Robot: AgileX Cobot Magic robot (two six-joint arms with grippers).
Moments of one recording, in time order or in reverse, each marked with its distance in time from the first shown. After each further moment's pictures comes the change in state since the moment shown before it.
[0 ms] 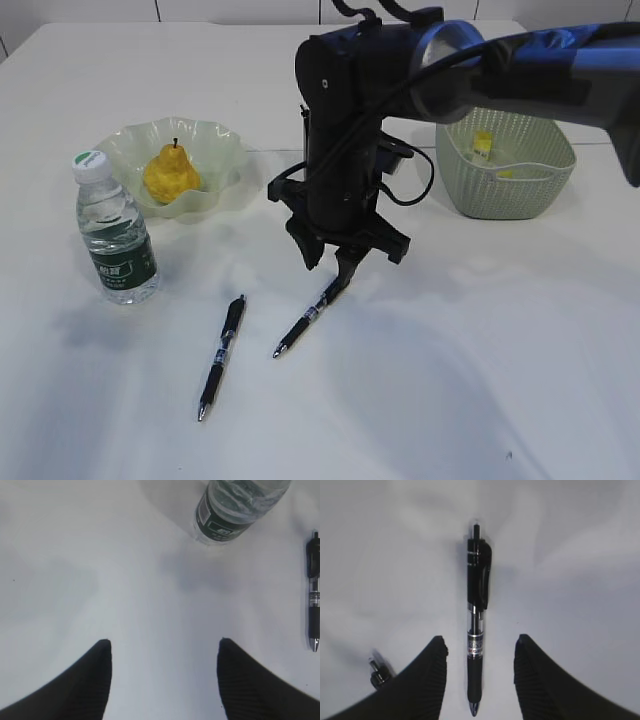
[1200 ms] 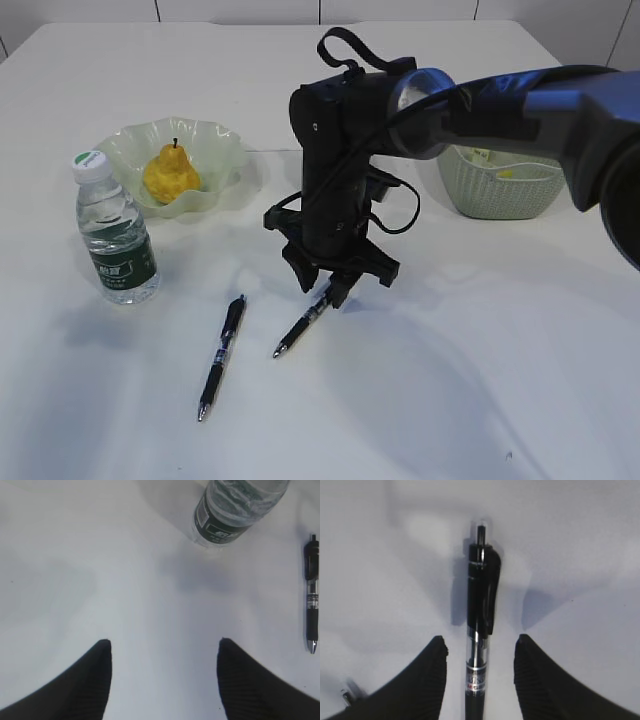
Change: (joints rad) left arm 0.000 0.000 0.000 -0.006 -0.009 0.000; right arm 0.000 0.089 -0.002 0.008 -0.060 -0.031
